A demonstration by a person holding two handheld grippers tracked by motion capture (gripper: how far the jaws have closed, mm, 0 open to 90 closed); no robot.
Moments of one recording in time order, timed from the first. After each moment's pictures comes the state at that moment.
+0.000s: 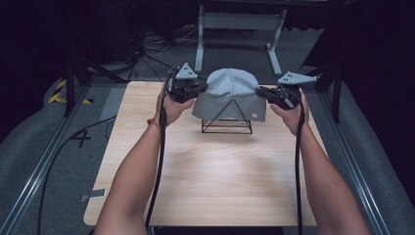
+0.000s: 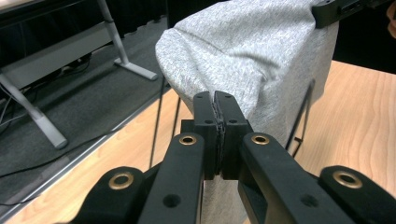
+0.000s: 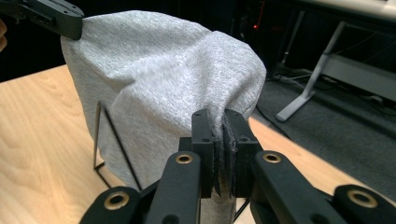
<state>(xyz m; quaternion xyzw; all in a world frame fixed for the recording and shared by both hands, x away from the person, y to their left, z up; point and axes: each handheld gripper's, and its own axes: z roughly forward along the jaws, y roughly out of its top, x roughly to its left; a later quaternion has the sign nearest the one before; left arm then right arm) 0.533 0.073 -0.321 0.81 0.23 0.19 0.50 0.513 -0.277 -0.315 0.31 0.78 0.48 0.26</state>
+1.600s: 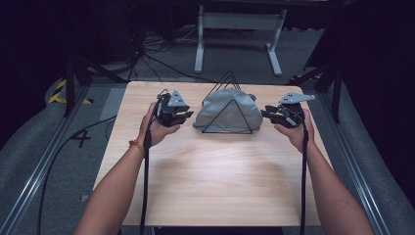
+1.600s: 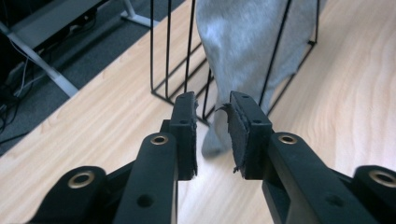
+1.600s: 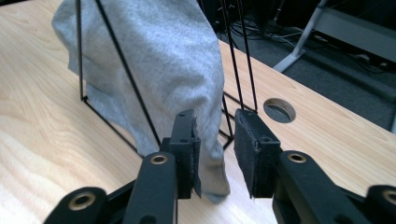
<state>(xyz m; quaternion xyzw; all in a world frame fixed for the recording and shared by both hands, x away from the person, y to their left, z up) 0.489 0.113 -0.365 0.86 0.23 0.22 0.40 0.483 -0.296 -0.355 0.34 0.81 0.41 0.26</state>
